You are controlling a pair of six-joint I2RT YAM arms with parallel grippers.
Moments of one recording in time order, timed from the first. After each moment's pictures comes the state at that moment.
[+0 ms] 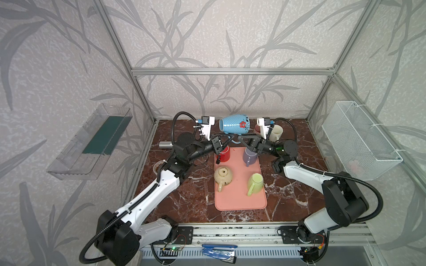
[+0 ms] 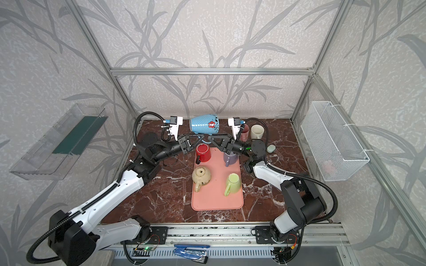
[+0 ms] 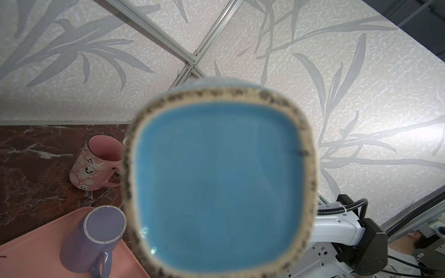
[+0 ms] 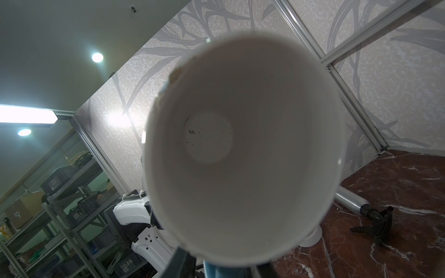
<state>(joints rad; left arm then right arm) -0.50 1.17 0.94 0.34 0.59 -0.77 0.49 1.55 0.85 1.28 -0.85 1.13</state>
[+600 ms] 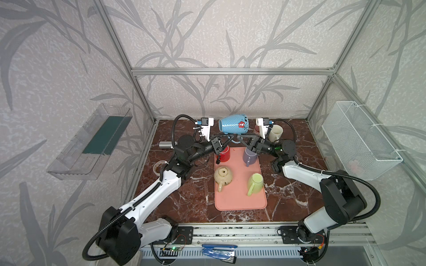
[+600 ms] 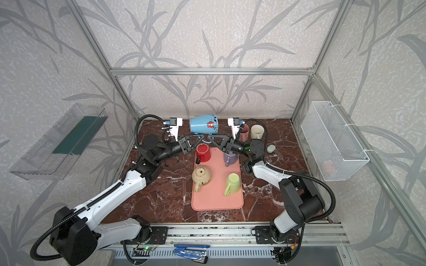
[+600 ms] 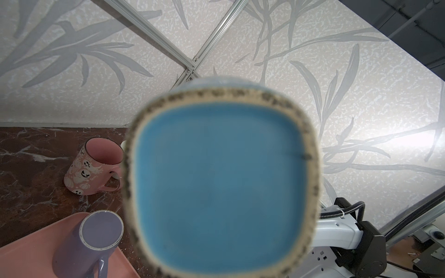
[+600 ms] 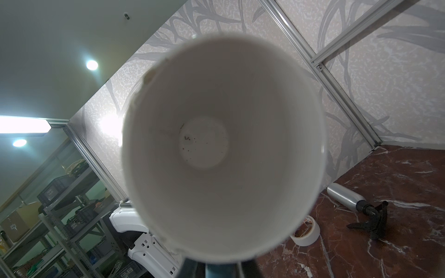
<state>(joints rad) -0.50 1.19 0.89 0.45 0.59 -0.81 0.49 1.57 0.85 1.27 -0.82 1.13</state>
